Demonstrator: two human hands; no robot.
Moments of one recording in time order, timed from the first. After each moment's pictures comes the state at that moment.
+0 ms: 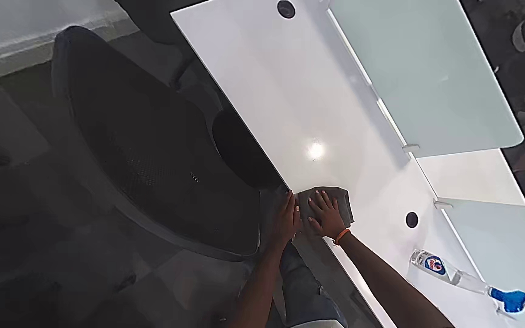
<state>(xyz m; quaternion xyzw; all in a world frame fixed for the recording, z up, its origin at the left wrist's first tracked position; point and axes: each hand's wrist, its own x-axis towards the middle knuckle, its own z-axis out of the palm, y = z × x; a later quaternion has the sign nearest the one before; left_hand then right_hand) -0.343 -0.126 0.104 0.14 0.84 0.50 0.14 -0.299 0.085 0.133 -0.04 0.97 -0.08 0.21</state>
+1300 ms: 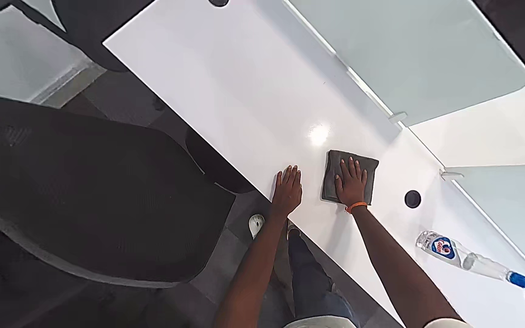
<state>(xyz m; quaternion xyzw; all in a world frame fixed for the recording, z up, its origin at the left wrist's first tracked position) -0.403 -0.005 0.096 0.35 0.90 0.24 0.06 -0.306 0.250 0.110 0.23 0.97 -0.06 0.06</state>
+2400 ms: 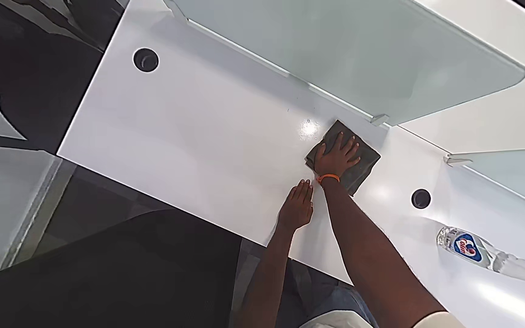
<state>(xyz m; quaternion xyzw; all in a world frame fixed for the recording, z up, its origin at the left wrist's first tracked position) -0.477 0.076 0.088 0.55 0.80 0.21 0.14 -0.509 0.287 0.110 0.61 0.79 -0.05 0.02</state>
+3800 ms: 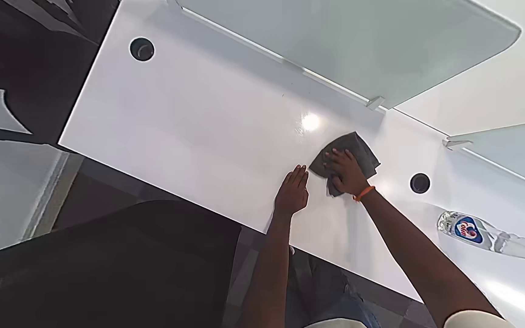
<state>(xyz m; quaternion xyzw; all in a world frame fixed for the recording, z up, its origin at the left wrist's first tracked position) -0.478 0.075 0.083 0.55 0.79 0.25 0.09 -0.356 0.316 0.118 0.07 0.97 -0.23 0.01</state>
